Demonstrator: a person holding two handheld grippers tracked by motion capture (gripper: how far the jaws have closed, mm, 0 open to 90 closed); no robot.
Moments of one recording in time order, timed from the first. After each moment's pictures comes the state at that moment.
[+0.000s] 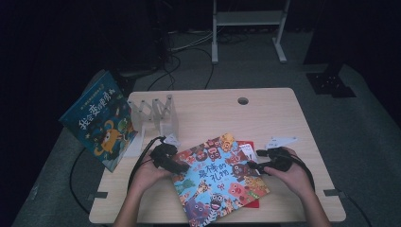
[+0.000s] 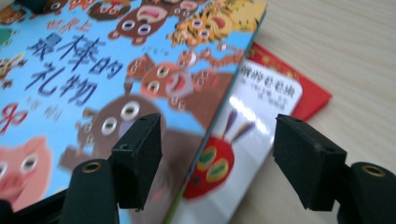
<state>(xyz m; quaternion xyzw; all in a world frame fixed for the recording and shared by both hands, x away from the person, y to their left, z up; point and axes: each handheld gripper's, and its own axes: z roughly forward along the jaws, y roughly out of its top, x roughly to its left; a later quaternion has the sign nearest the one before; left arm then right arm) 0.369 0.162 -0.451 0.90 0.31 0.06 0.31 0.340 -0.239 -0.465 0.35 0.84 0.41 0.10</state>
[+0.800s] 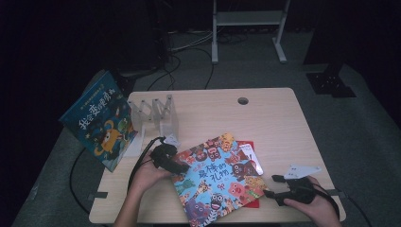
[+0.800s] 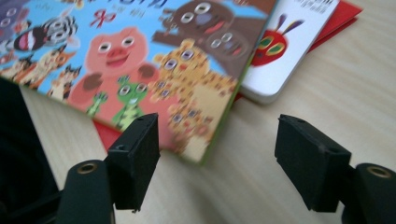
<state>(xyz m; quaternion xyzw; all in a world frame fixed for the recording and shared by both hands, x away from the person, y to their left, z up) 0.369 0.162 -0.452 0.90 0.31 0.06 0.31 0.252 -0.270 -0.472 0.34 0.85 0.39 0.09</state>
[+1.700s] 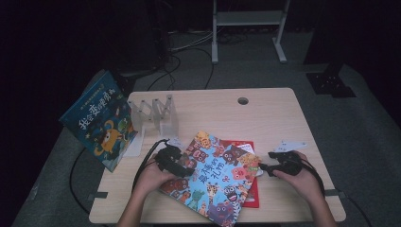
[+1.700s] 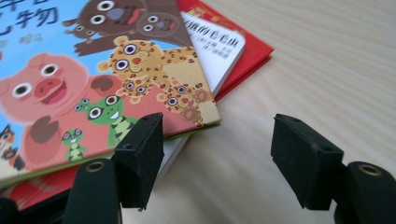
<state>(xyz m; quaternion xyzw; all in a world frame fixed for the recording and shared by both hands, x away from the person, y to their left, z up) 0.365 0.150 -0.459 0.89 0.31 0.01 0.33 0.338 -0.263 -0.475 0.38 0.84 0.37 0.15</state>
